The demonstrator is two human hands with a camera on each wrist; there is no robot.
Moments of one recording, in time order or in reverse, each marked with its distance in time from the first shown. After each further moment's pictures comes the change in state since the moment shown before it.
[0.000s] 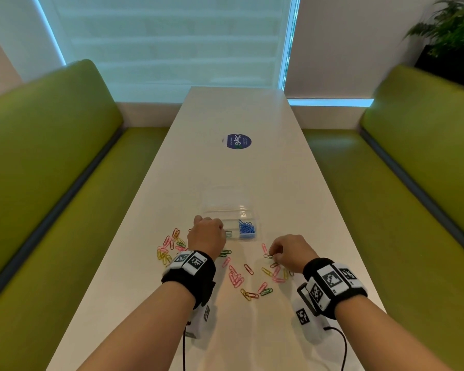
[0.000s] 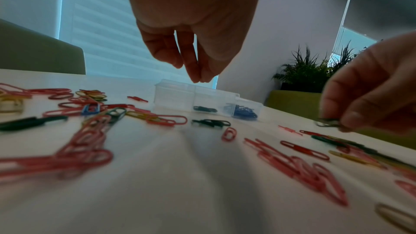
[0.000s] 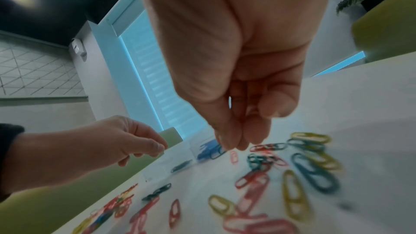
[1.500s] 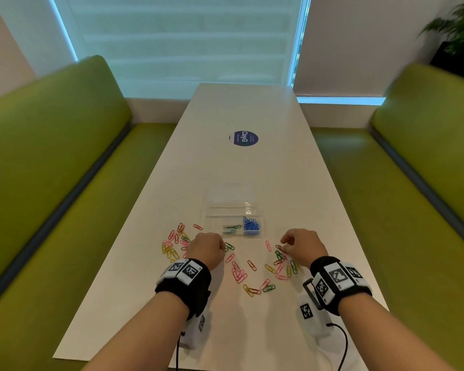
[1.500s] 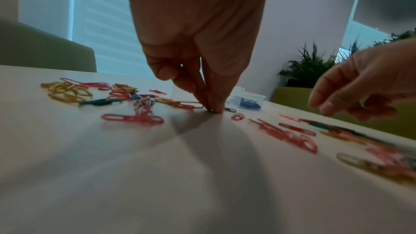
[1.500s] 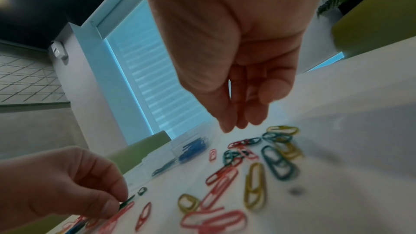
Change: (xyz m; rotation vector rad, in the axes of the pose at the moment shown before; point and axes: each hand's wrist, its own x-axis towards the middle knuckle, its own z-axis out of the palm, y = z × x) left_hand -0.022 -0.020 0.010 -0.035 -0.228 -0.036; right_hand 0.011 0.019 0.002 0.079 0.164 0.086
